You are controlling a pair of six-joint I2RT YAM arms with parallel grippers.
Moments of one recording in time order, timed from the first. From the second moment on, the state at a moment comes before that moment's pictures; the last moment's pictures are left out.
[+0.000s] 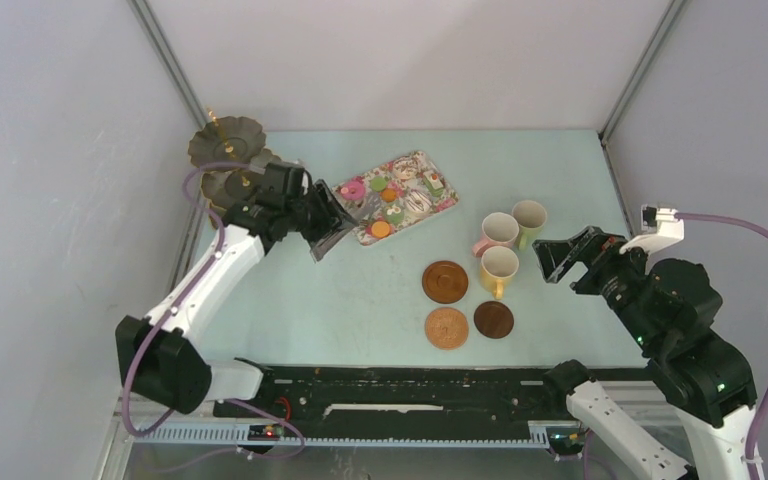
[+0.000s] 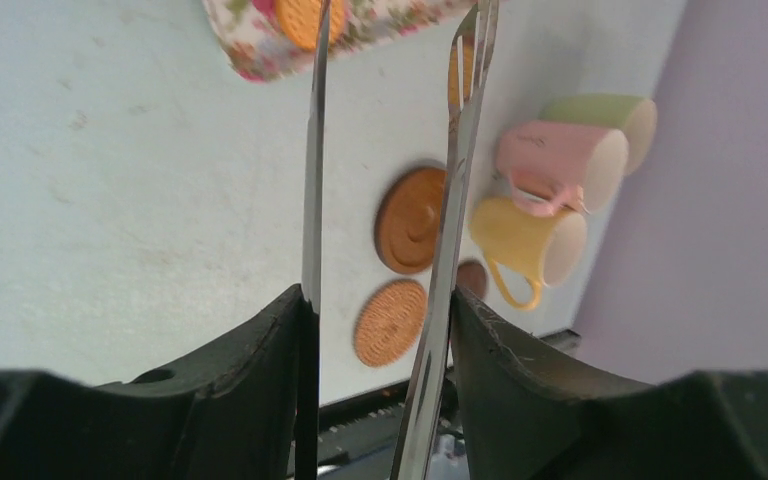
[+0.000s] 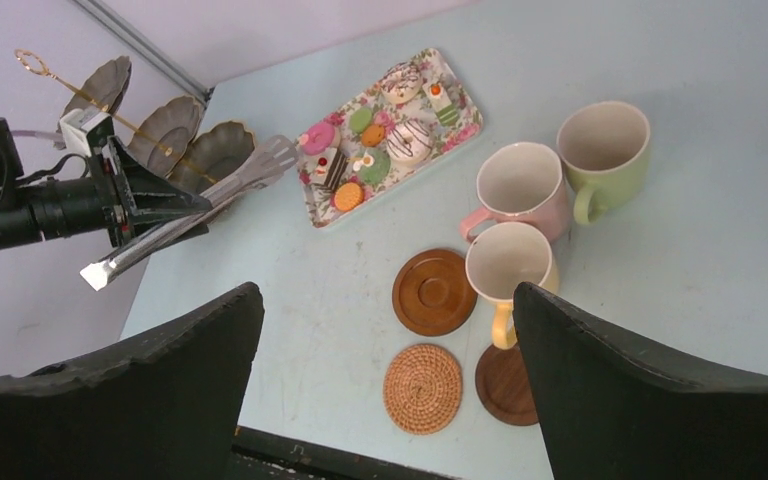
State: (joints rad) left arm -0.34 1.28 1.13 -0.63 0.26 -0.89; right arm 0.45 0.56 1.22 -0.89 0.15 0.54
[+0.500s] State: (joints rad) left arm -0.37 1.60 1.49 -0.85 -0.01 -0.50; right arm 0.41 0.62 1.22 -0.83 0.14 0.47
